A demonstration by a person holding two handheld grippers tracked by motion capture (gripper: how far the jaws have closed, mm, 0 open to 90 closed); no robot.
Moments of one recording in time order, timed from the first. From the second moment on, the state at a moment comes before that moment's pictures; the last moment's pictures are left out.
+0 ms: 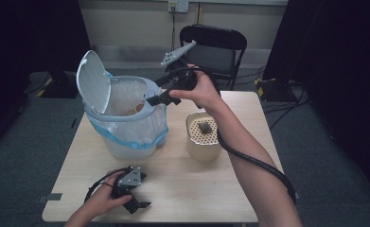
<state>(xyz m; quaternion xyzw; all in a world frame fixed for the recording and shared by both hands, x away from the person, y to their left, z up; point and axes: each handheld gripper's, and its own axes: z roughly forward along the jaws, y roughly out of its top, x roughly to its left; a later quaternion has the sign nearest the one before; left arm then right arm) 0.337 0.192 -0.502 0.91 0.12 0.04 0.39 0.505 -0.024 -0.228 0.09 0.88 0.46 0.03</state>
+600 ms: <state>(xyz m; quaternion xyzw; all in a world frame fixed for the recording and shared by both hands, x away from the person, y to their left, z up) 0.337 0.192 -0.502 0.91 0.12 0.05 0.39 0.485 -0.084 -0.253 0.11 0.89 0.45 0.03</state>
